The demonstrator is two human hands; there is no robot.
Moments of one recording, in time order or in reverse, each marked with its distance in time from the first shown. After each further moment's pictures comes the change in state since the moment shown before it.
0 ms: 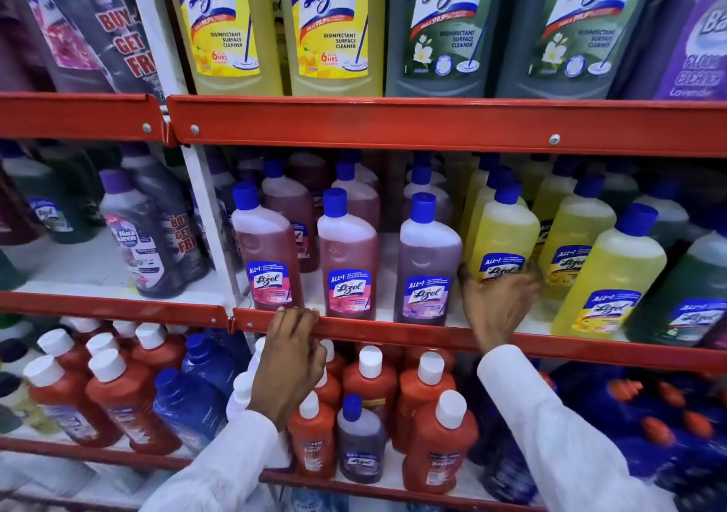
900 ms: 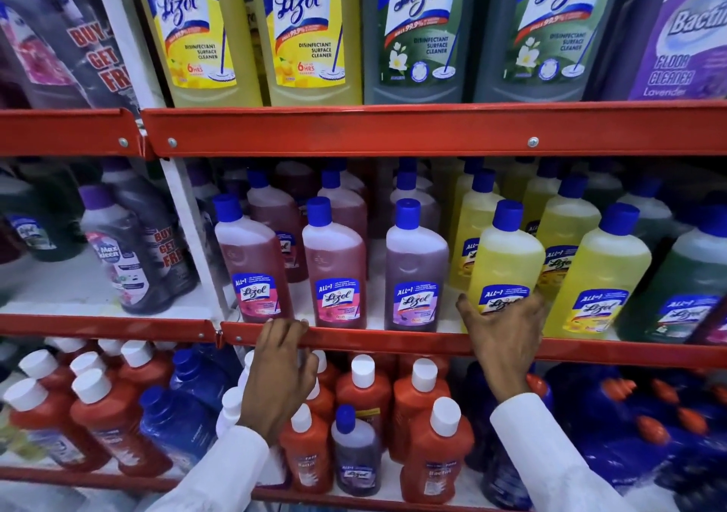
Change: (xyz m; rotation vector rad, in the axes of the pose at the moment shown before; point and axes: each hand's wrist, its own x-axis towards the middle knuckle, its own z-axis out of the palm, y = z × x) left_hand 0.002 0.004 0.000 -0.021 0.023 -0.041; right_hand -0.021 0.023 -0.033 0.022 -0.007 -0.038
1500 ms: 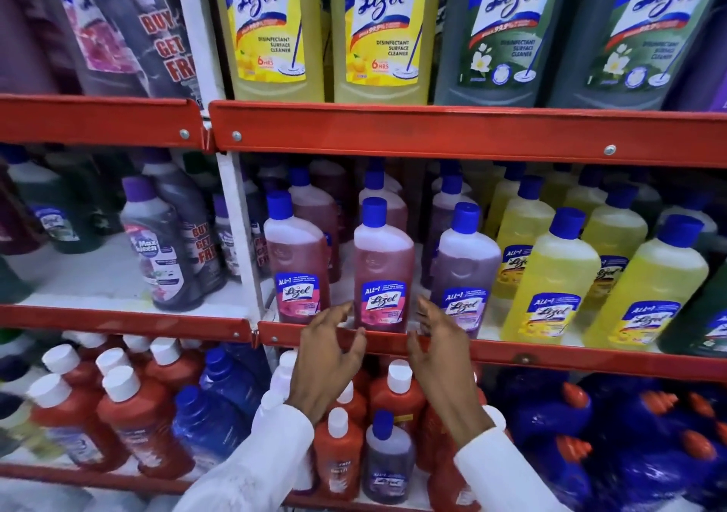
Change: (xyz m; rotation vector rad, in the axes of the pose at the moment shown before) left_hand 0.026 0.004 -0.012 -0.345 0.023 -0.055; right_hand -0.099 -0.043 0.059 0.049 -0.505 -0.412
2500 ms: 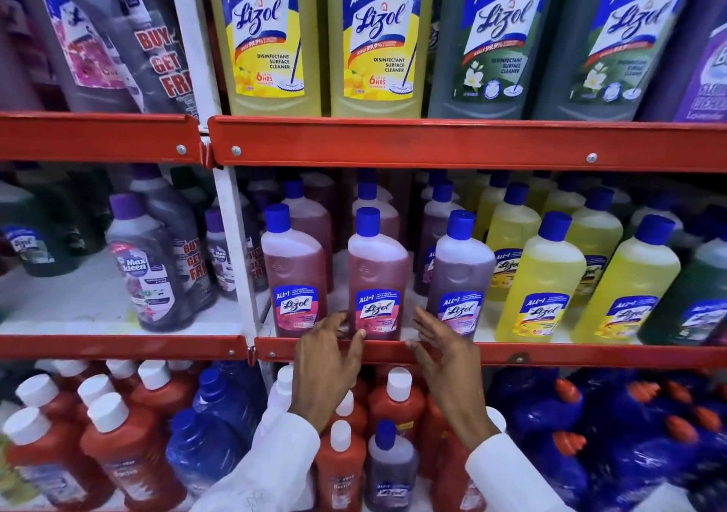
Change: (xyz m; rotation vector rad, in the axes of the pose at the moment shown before) left_hand 0.009 -0.013 0.000 0.060 0.034 0.030; right_hand -0.008 0.008 0.002 0.163 0.057 0.032
